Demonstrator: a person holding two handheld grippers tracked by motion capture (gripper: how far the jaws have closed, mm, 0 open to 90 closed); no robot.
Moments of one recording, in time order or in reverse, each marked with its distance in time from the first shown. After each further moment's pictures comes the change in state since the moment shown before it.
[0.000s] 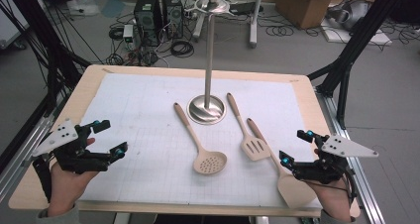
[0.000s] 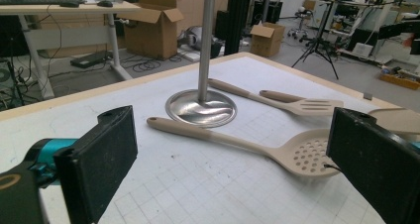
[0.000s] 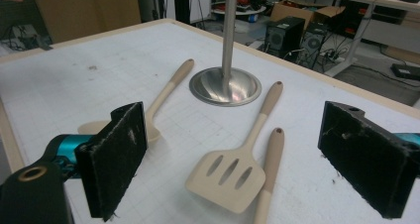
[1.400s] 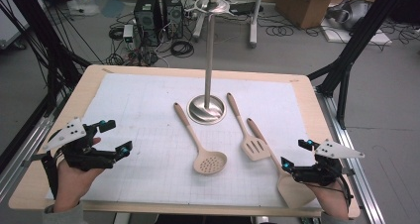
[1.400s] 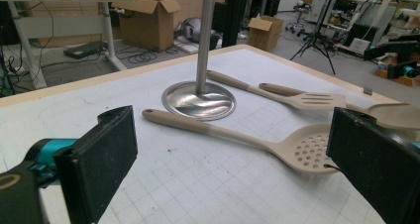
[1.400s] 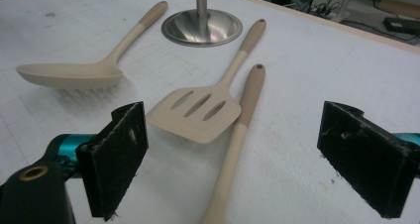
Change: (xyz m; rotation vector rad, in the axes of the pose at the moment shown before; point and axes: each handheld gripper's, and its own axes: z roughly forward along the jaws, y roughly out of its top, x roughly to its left) left arm 0.005 -0.006 0.013 0.030 -0.013 -0.021; right arm -0.023 -0.047 0.012 0.145 -0.049 0.034
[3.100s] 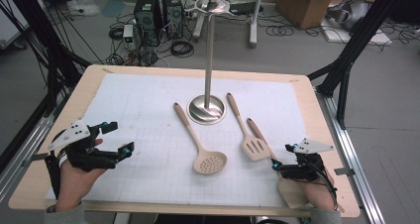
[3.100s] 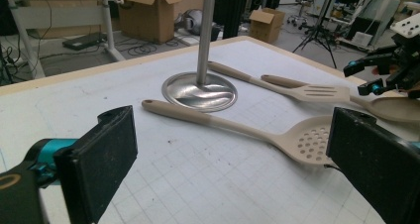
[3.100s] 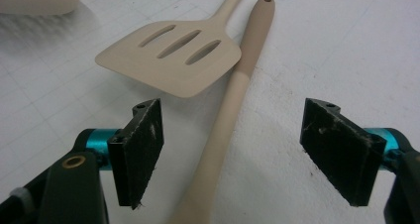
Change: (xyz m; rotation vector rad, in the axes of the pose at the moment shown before) left arm 0.002 -0.006 0.005 0.031 0.004 -0.006; right arm -0.005 -0.019 0.045 0.204 -0.024 -0.050
